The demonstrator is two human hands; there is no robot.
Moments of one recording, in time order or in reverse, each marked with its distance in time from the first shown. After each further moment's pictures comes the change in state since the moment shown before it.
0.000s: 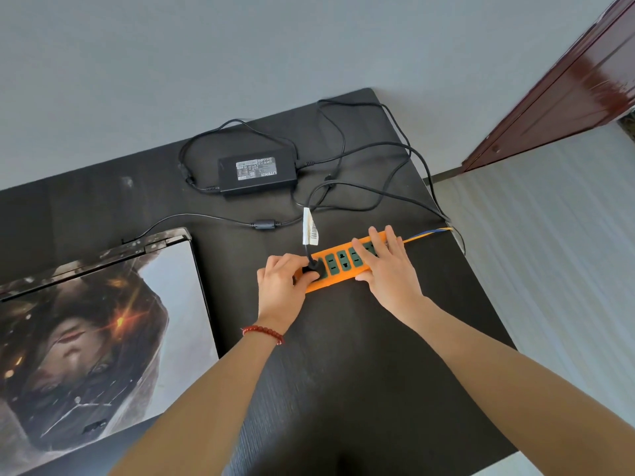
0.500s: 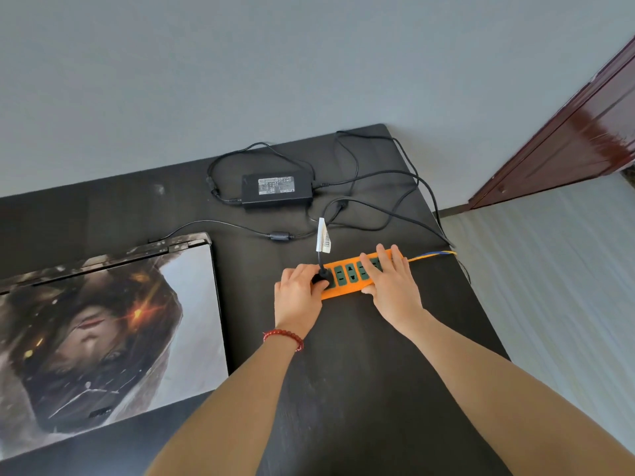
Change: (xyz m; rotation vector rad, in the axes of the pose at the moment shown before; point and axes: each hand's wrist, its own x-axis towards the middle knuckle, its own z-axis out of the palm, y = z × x) left_hand -0.006 0.011 0.011 0.025 0.023 -0.076; right_hand -0.001 -0.005 -0.003 -0.036 -0.003 0.033
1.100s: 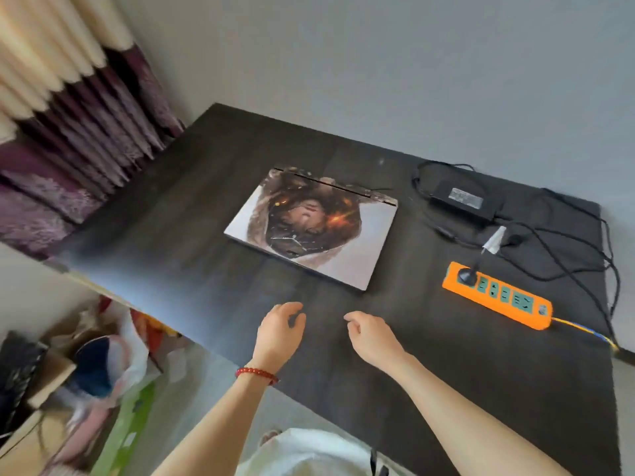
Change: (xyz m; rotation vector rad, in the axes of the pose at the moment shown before) left_hand -0.281 -0.077 -0.105 -0.141 0.372 -0.650; right_hand -0.159 -0.186 -0.002 0.414 -0.425 -0.473
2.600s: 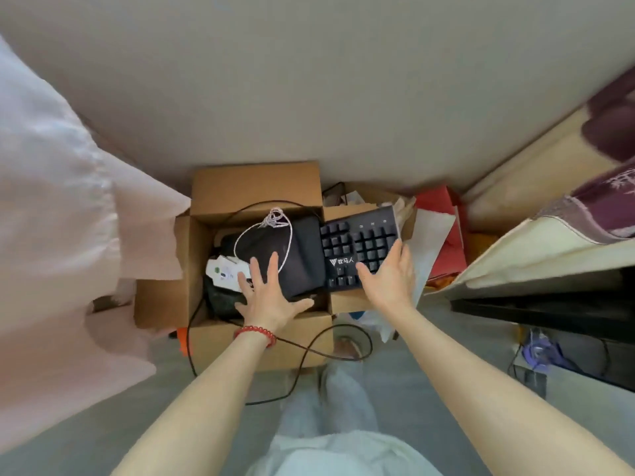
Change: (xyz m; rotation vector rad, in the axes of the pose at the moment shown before) left_hand -0.029 -0.751 -0.316 -0.307 0.286 -1.121; right_hand 0.209 -0.537 0.685 -0.480 -0.406 -0.362
